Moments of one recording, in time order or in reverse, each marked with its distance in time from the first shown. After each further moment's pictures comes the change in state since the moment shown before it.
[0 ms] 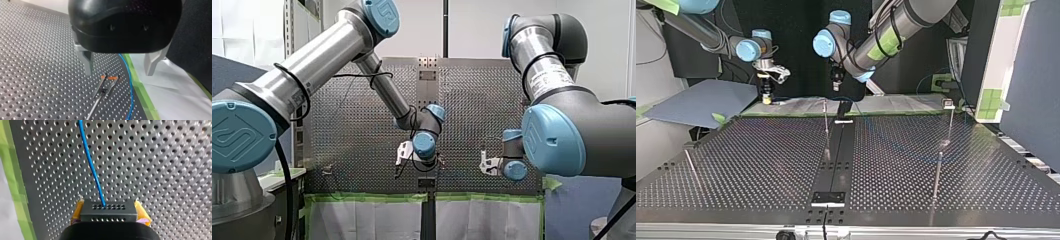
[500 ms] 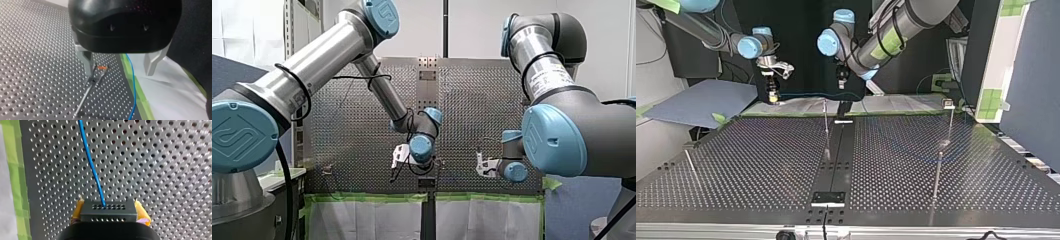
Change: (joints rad) left arm 0.015 -0.003 -0.047 0.031 -0.019 -0.021; right arm 0.008 -0.005 0.033 -0.024 -0.094 -0.042
